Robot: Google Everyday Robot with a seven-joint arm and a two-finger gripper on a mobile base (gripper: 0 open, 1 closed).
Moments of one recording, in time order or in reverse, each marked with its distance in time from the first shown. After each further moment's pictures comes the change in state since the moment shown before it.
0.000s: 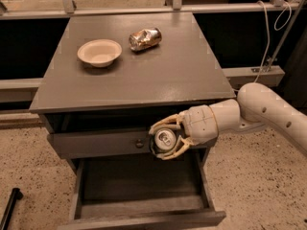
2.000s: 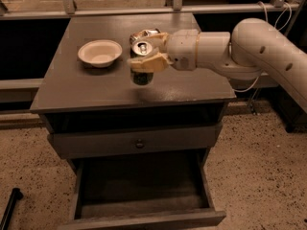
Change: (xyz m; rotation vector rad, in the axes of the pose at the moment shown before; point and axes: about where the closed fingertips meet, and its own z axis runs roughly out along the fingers) arm -0.096 -0.210 -0.019 0.446 0.012 0.328
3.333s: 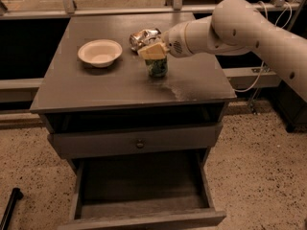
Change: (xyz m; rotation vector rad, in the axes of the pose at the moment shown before) arm 0.071 -0.091 0.009 0.215 0.340 0.220
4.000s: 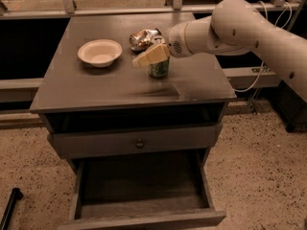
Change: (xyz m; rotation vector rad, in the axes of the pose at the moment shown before) arm 0.000 0.000 0.000 0.000 0.000 0.000
